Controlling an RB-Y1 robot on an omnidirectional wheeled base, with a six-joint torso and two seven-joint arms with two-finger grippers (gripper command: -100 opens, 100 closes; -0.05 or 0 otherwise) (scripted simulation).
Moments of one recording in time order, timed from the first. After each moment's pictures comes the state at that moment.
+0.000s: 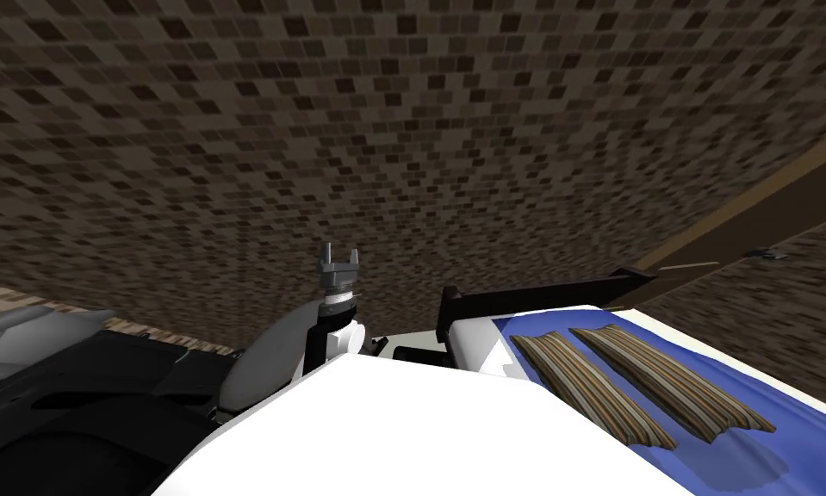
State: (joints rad) left arm 0.51 -0.01 -0.05 -2.38 0.12 -0.49 0.09; right arm 0.45 -0.45 0.52 -0.95 -0.12 -0.03 0.03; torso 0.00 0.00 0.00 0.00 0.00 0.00
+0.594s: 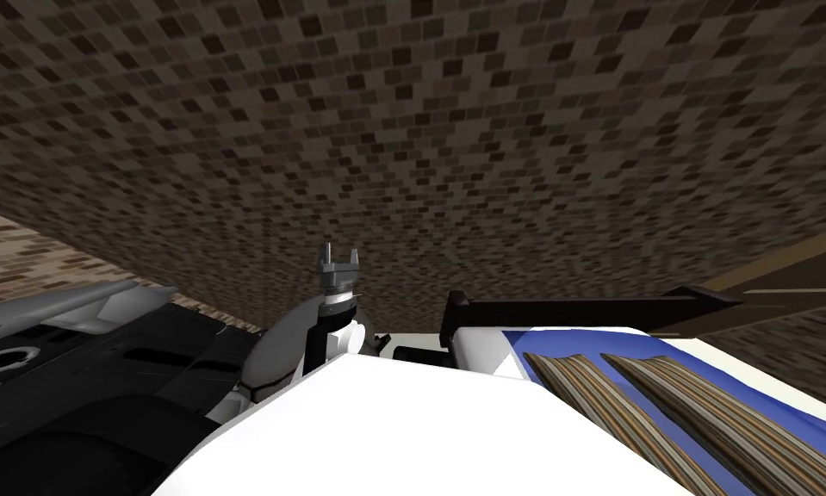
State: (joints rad) left arm 0.51 -0.01 -0.05 -2.38 0.12 -0.49 0.09; right arm 0.45 -0.45 0.57 -0.82 -0.12 0.02 0.03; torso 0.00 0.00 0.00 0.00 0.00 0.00
